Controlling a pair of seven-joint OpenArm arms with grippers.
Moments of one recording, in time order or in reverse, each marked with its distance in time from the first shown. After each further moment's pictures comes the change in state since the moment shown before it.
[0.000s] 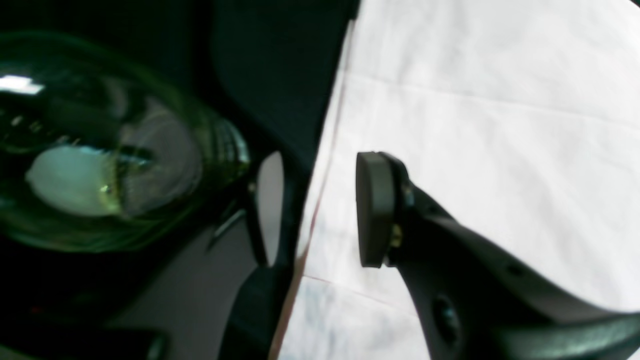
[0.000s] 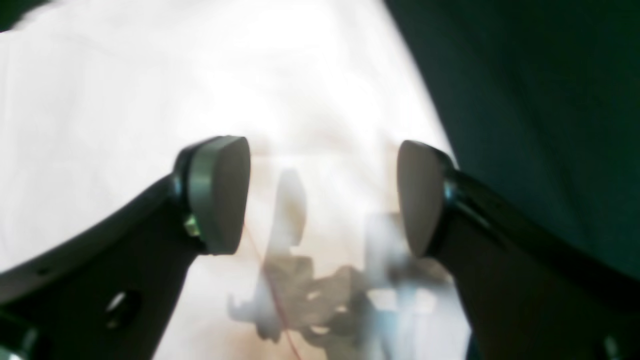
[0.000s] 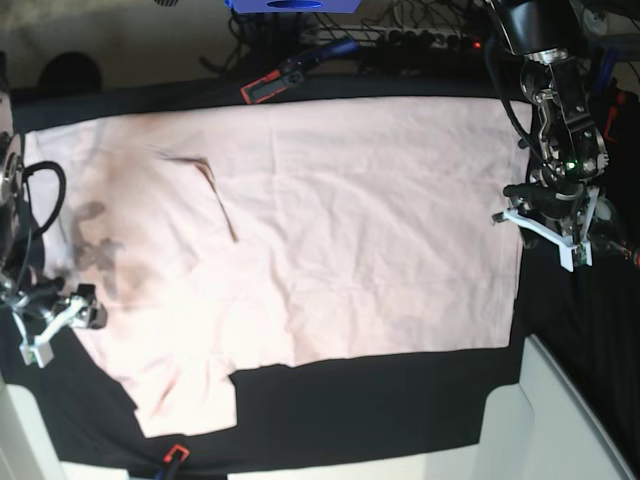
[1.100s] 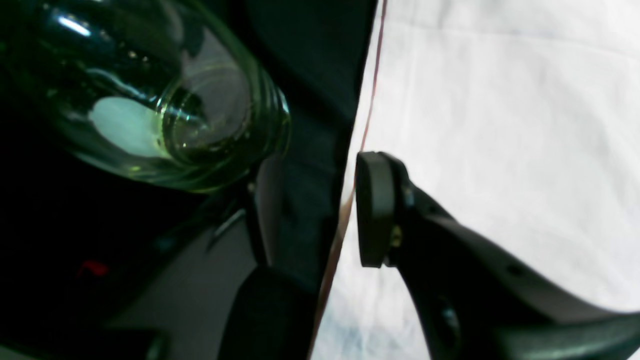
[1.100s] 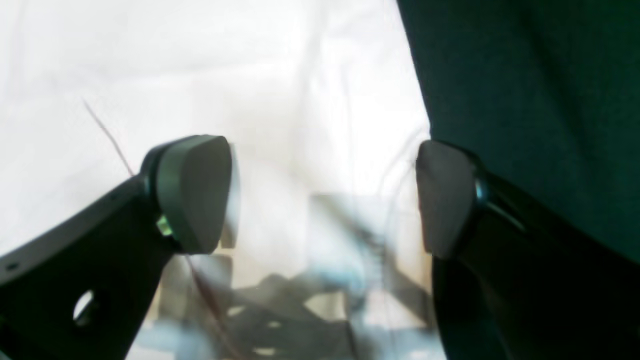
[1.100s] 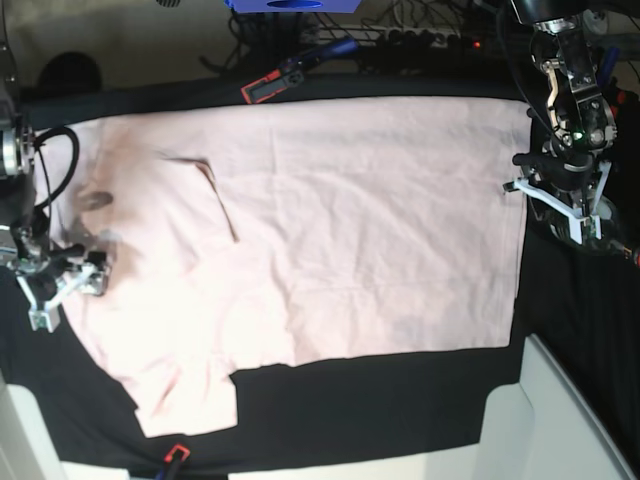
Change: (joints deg) left arm 6.8 -1.6 -1.2 4.2 -0.2 -0.2 -0.2; right arm -3.8 -1.9 -12.4 -3.3 6.3 -11.8 9.3
